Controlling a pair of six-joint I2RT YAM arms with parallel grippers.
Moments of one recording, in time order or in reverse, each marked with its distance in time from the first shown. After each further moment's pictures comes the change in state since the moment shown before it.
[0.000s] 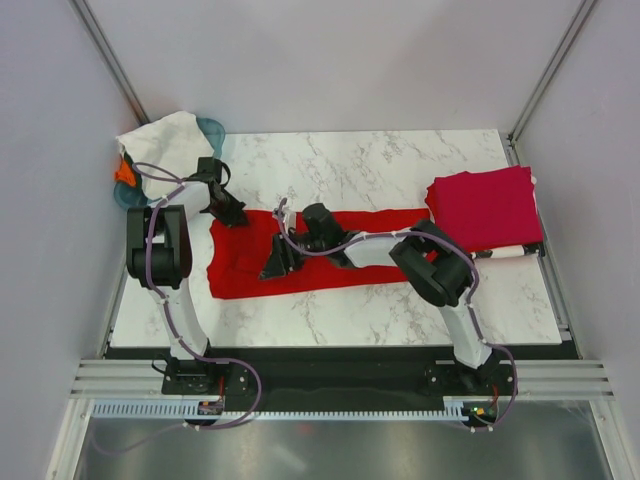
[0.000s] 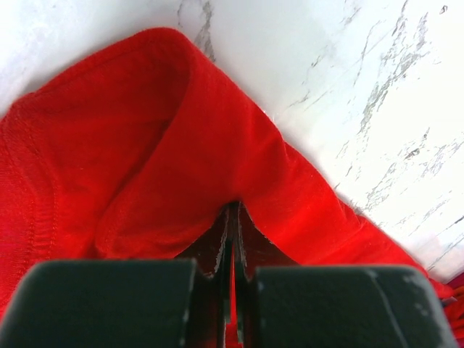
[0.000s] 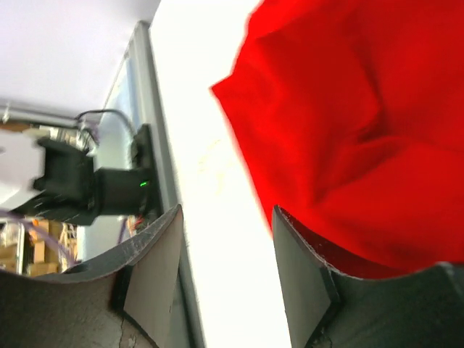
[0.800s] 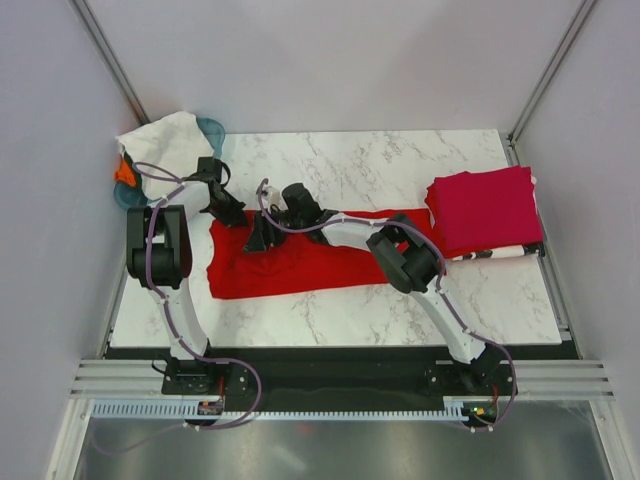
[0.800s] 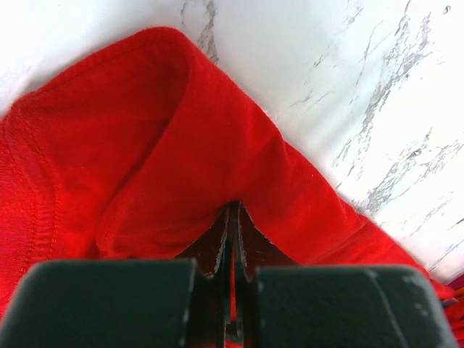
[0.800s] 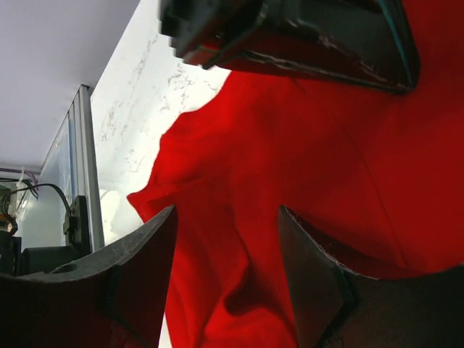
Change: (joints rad) left arm 0.000 0.000 0.006 -0.012 -0.003 0.000; right arm -0.024 0.260 0.483 -0.211 0.078 -0.130
